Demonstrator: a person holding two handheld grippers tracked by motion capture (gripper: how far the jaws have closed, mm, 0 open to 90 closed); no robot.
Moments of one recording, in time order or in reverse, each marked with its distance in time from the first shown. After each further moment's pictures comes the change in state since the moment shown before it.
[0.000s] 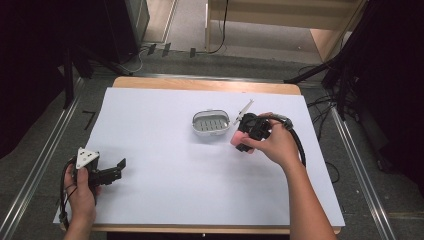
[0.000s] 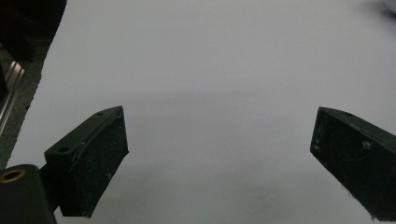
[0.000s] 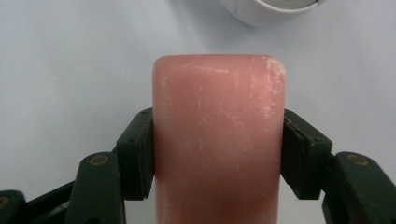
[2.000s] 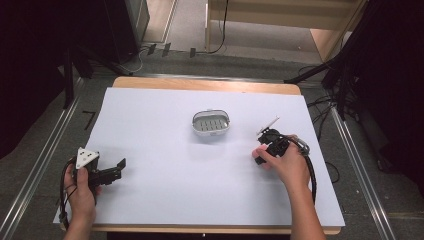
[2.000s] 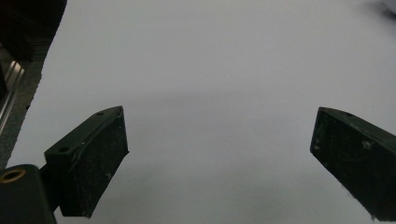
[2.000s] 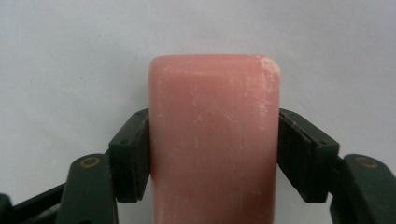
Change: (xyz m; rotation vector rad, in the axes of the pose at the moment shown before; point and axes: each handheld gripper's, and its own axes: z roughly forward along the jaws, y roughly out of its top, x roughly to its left) left arm 0.000 0.000 0.000 -0.002 0.003 -0.001; right arm -0.002 -0.078 0.024 0.095 -0.106 0.462
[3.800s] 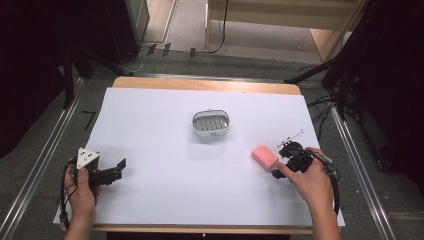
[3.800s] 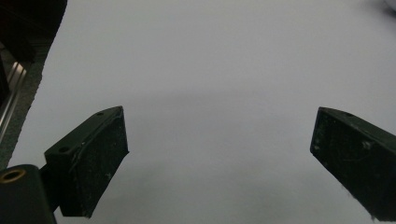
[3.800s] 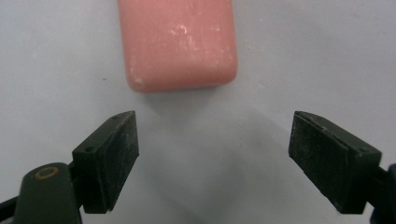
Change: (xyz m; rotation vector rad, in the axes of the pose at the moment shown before) left arm -0.001 0.000 0.000 0.007 0.006 0.008; right arm -0.010 -0.063 -0.027 -0.043 -0.044 0.040
